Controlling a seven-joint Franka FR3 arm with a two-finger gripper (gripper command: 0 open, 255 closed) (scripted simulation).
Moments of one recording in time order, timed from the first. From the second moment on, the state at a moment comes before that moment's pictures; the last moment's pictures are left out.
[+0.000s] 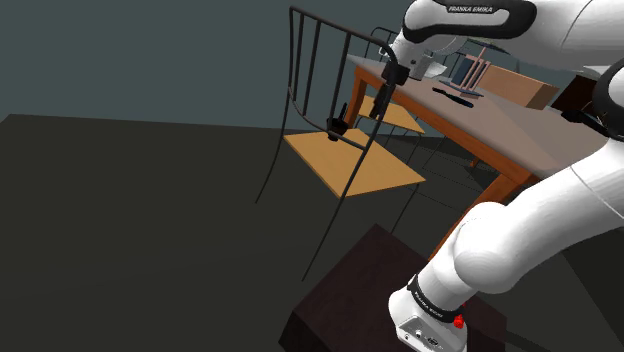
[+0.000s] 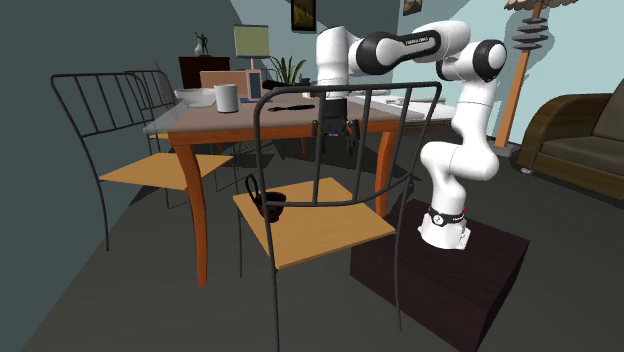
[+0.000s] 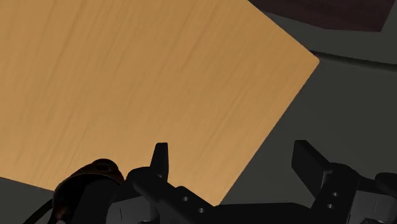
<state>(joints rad) 0.01 -0.30 -0.45 -2.04 -0.03 1.73 -0.64</state>
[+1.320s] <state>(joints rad) -0.29 0.64 -0.53 -1.08 0.49 1.56 -1.18</state>
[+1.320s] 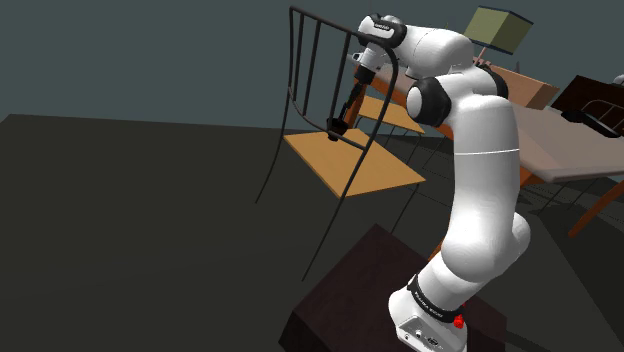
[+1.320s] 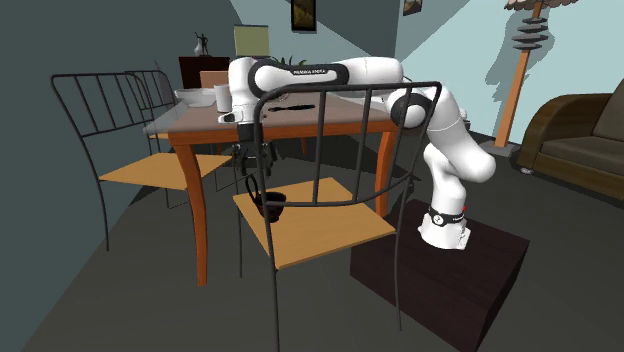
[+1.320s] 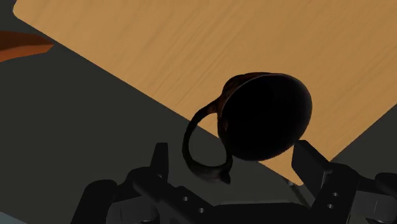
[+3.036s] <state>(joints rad) -0.31 0.68 -0.51 -1.04 0.51 1.56 -1.19</state>
